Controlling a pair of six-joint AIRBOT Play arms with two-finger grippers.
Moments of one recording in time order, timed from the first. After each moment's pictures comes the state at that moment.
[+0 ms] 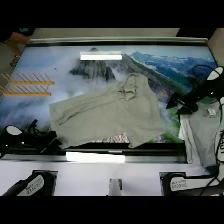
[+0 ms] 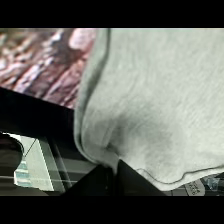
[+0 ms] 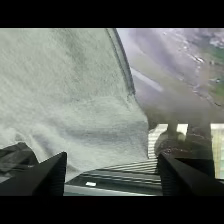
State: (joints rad) left arm 0.36 -1.06 0.42 1.06 -1.11 -1.50; right arm -0.26 -1.59 1.45 -1.23 1.60 1.52
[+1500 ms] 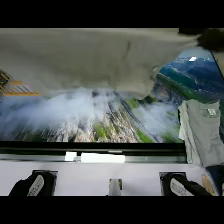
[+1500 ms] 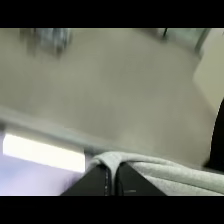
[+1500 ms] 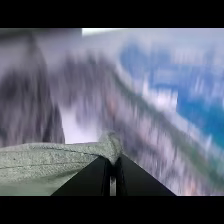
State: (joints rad) left arm 0.35 -0.75 1.54 0.96 -0.81 -1.43; right arm -0.20 -1.19 1.76 -1.15 0.97 1.38
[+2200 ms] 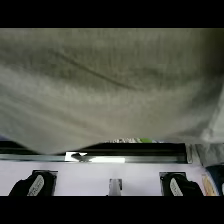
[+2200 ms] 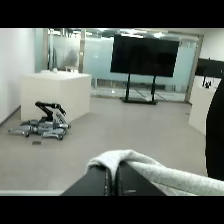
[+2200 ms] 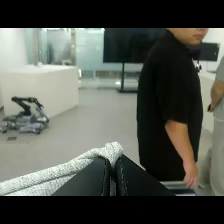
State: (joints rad) left arm 0.35 -0.76 2.04 1.05 -1.14 -1.50; right arm -0.20 -0.73 1.91 -1.45 1.00 1.45
